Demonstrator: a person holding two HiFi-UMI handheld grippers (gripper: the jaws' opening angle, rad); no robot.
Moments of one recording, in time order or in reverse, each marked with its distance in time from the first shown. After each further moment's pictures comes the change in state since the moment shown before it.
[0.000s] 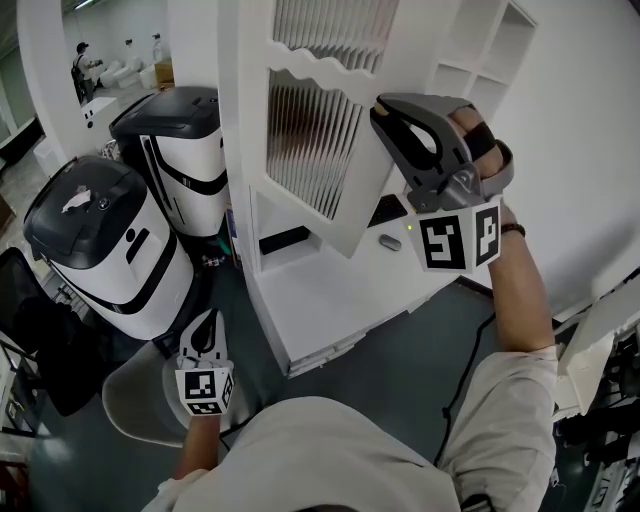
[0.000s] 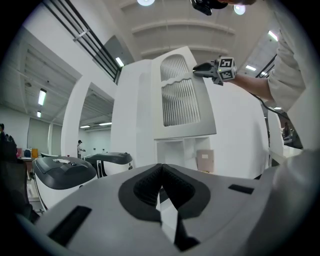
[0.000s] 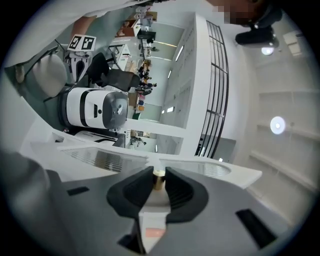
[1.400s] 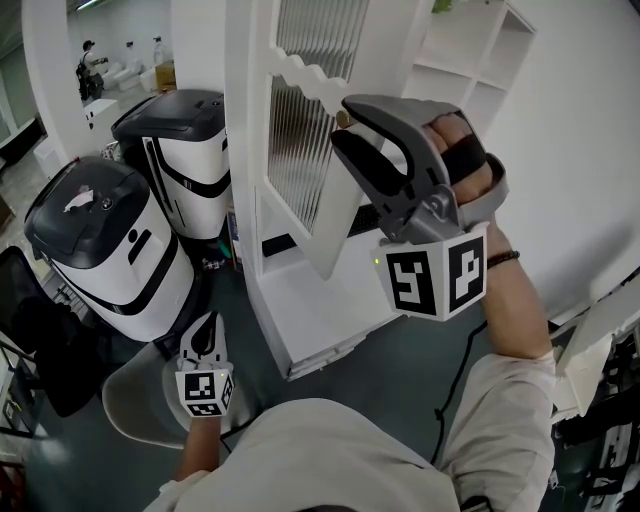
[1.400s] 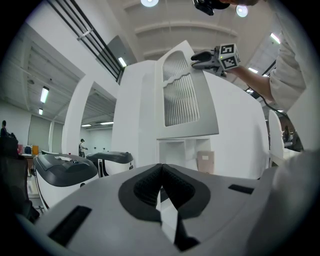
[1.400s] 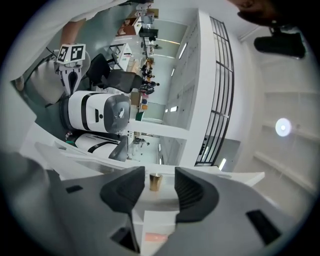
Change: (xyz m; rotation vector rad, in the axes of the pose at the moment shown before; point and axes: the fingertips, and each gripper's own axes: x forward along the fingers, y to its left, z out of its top) left arm -0.012 0.019 -0.011 -0.027 -0.011 0.004; right arm 0.007 -0.006 0.086 -0.019 0.025 0.050
